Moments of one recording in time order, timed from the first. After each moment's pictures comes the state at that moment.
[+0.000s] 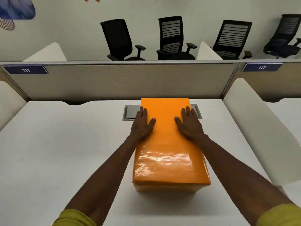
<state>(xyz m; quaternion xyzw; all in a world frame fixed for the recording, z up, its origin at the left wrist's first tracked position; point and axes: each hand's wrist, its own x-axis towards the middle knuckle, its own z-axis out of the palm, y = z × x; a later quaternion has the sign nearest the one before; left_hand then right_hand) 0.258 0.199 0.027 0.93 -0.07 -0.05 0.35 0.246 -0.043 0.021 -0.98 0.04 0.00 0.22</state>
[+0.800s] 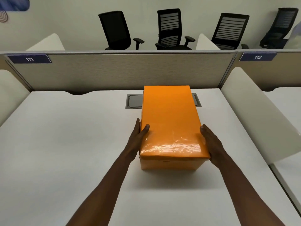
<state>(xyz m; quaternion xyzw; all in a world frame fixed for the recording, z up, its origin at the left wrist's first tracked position) 0.123 0.246 0.018 0.69 0.04 -0.19 0.69 0.071 -0.054 0.029 -0.67 0.24 0.05 0.70</state>
